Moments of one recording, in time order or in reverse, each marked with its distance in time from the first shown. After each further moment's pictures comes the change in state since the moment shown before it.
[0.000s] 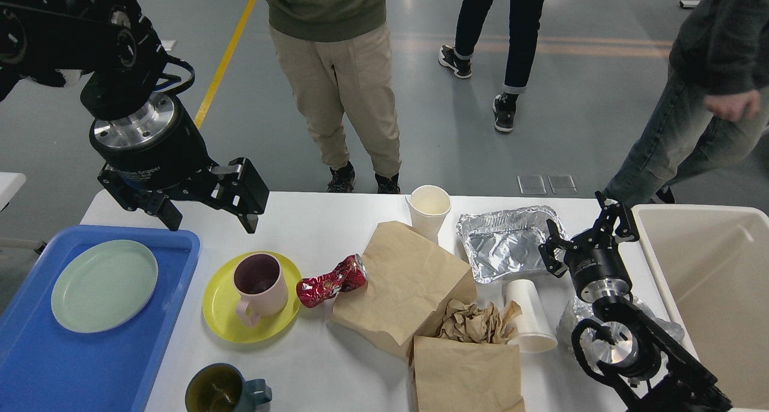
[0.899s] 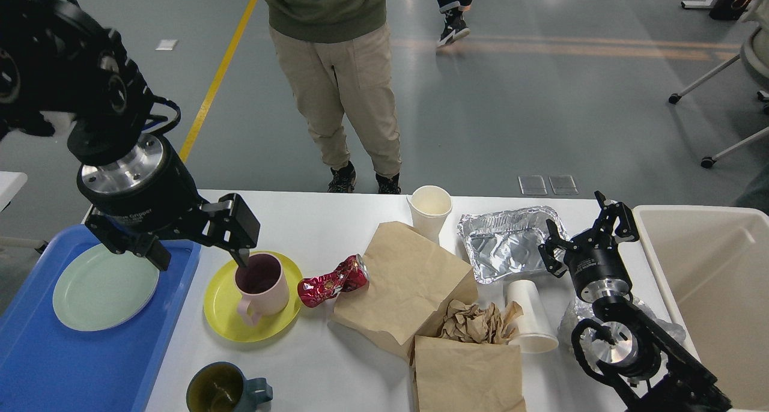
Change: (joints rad) left arm 0.140 0.020 0.009 -0.074 -0.026 0.102 0.016; right arm 0.000 0.000 0.000 0.000 0.000 0.000 0.000
